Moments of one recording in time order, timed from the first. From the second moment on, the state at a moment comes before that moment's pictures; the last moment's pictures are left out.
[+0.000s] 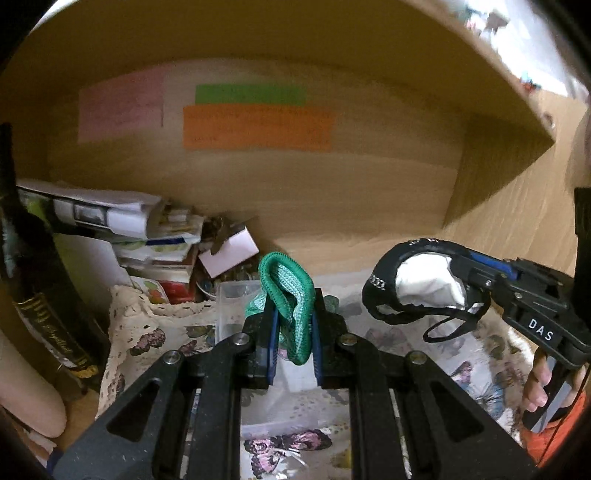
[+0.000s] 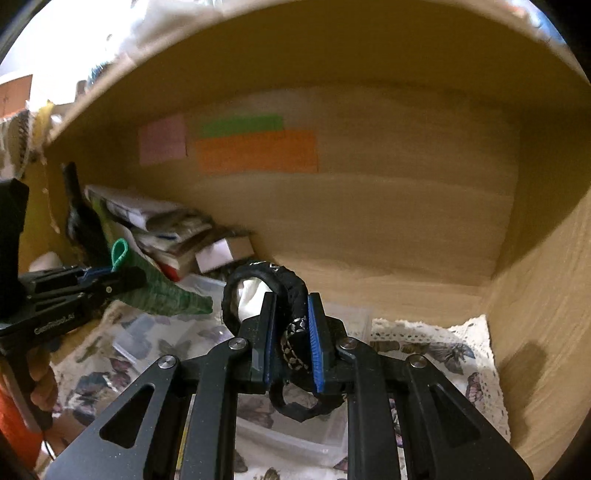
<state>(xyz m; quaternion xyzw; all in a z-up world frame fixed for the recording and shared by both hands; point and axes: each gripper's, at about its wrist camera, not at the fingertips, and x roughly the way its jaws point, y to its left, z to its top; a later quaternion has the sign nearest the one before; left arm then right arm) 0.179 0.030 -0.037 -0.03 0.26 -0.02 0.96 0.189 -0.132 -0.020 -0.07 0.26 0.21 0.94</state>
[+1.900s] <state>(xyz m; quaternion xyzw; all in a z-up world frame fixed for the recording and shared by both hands) 0.094 0.032 -0.062 -0.03 0.29 -0.01 0.96 0.088 -0.156 -0.044 -0.12 0.24 0.21 0.94</state>
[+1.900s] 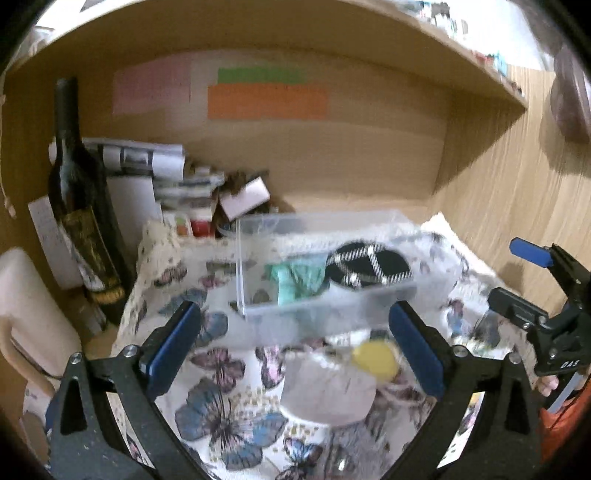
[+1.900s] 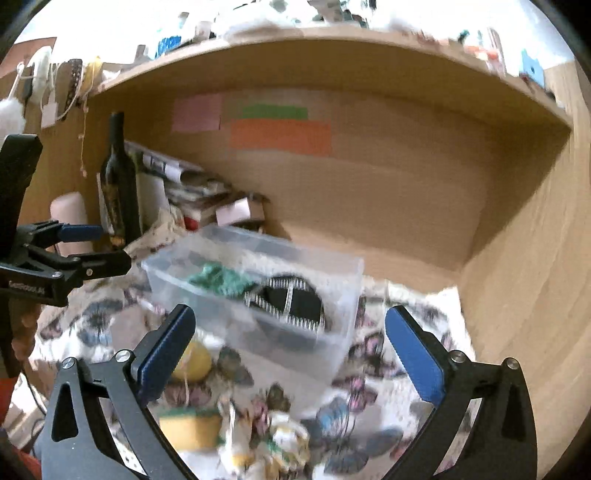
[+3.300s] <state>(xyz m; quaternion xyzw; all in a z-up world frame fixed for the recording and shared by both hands) 0.078 0.031 -0.092 -0.03 0.31 -0.05 0.95 0.094 -0.193 -0.057 -0.05 0.29 0.21 0.93</state>
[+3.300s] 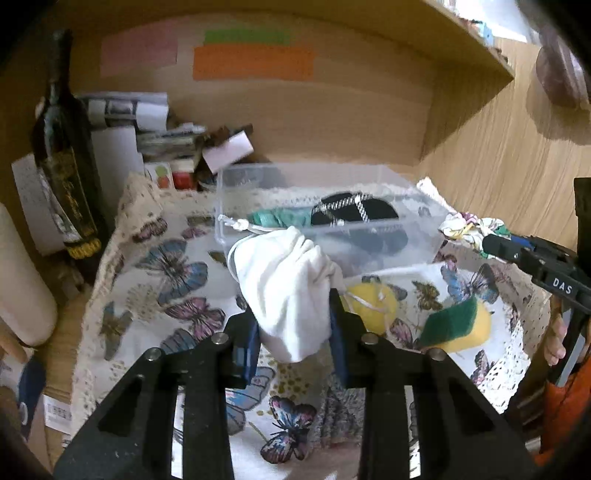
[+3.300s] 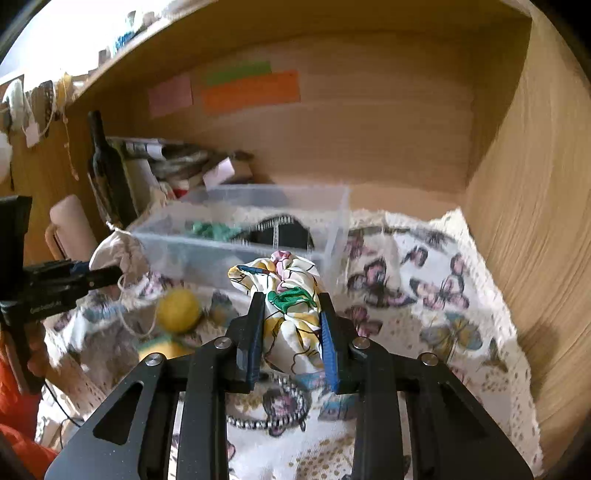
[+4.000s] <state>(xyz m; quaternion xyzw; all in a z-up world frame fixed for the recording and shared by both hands) 0.112 0.032 -0.012 -0.02 0.21 -0.04 0.98 0.139 -0.151 0.003 -0.04 0.21 0.24 0.95</state>
